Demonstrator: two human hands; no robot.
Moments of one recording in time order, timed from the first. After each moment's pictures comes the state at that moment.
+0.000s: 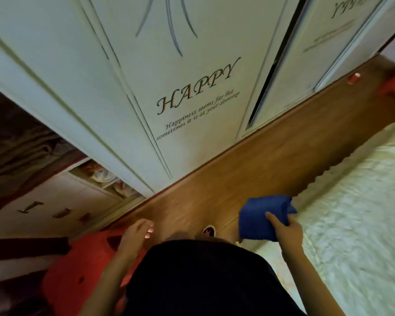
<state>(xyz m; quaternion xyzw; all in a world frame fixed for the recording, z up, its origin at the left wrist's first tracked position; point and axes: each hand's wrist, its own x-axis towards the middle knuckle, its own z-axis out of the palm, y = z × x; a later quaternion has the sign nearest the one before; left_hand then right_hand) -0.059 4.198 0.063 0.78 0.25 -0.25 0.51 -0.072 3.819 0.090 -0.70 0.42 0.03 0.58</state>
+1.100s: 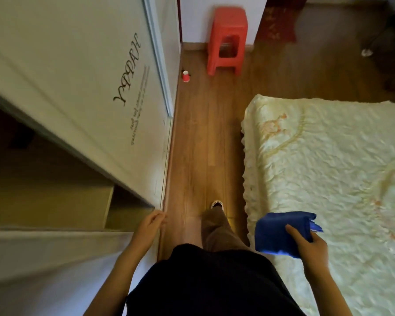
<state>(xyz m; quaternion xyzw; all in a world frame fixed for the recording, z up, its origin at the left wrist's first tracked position) 0.576 3.613 0.065 0.78 -0.15 -0.49 0.36 0.226 3.444 0.091 -0.40 0.74 -0.23 0.49</state>
